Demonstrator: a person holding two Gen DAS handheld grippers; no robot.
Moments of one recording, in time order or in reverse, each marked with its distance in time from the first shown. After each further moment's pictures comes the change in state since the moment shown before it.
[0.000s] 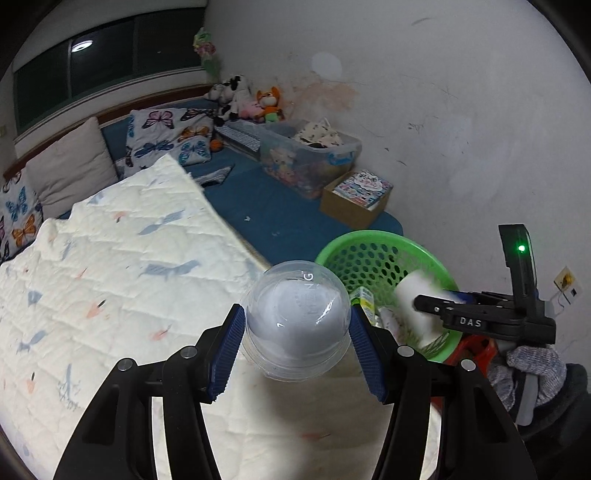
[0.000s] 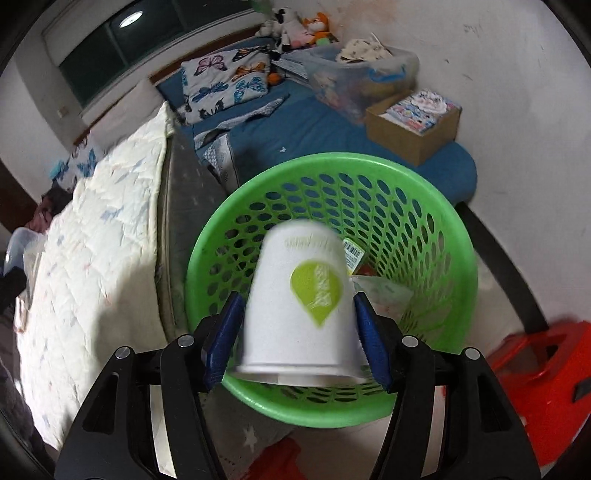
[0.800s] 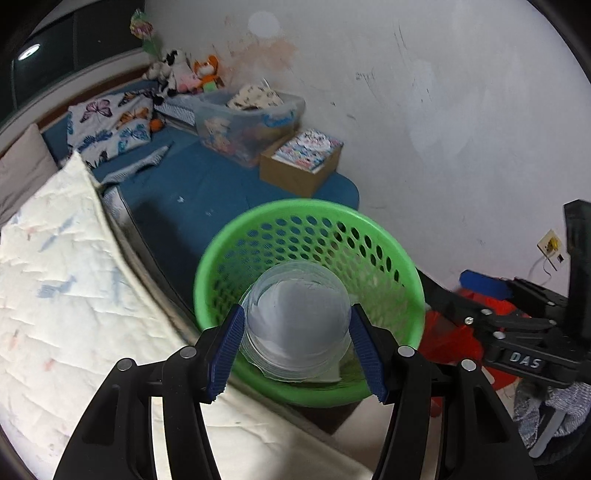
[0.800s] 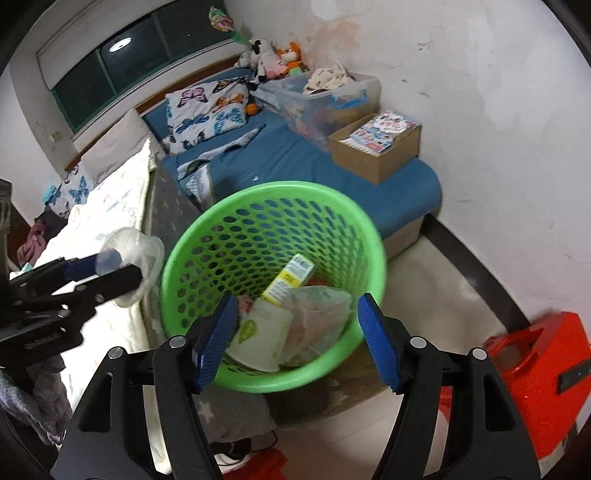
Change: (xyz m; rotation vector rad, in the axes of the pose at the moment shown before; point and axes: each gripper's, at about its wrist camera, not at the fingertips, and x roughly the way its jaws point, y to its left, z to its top) left arm 0.087 -0.102 0.015 0.100 0.154 -0.125; right arm -0.066 -0.053 -0.020 0.022 -0.108 -0.055
